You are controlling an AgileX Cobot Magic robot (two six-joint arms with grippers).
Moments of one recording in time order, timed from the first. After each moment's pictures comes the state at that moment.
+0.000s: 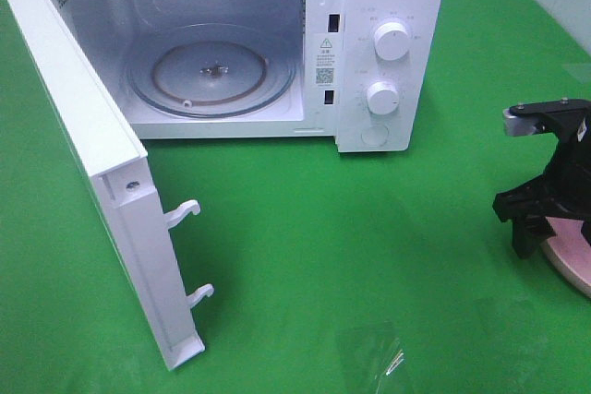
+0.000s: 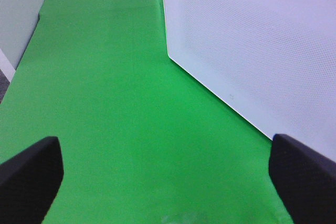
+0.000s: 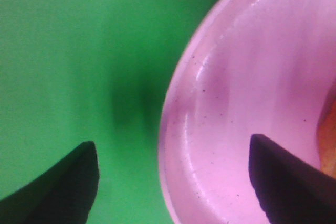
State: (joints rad) left arm 0.08 -0.01 -0.50 -0.15 1.04 0.21; right arm 0.09 1.77 -0.86 -0.16 0.63 0.08
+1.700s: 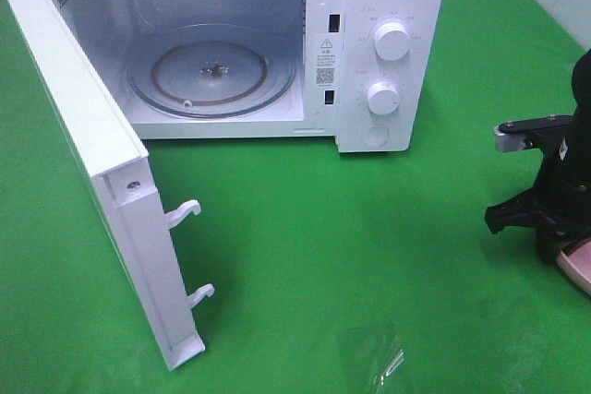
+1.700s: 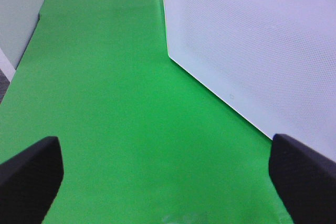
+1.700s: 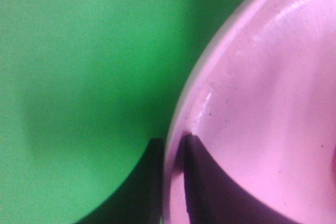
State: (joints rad) left arm 0.08 -0.01 -0.50 -0.15 1.04 0.21; right arm 0.09 1.87 -0.87 -0.25 0.60 0.18
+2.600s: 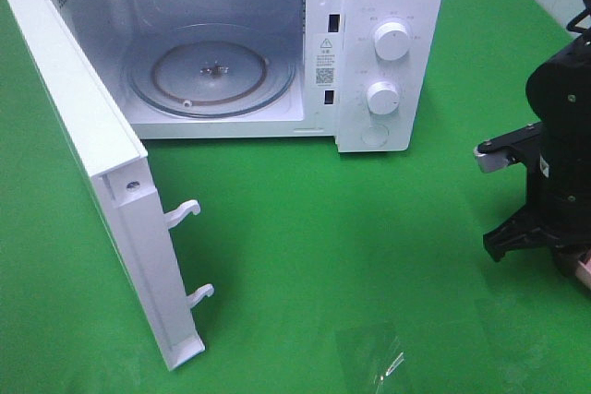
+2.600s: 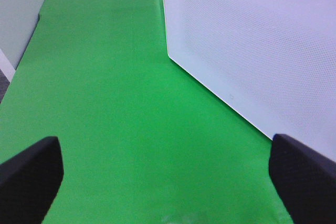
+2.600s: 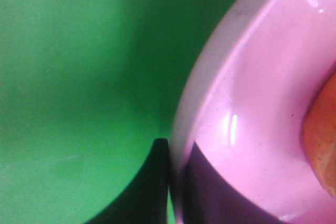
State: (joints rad) left arm 0.08 -0.01 -0.50 -0.15 1.04 0.21; right arm 0.26 1.83 -0.87 -0.45 0.79 0.36
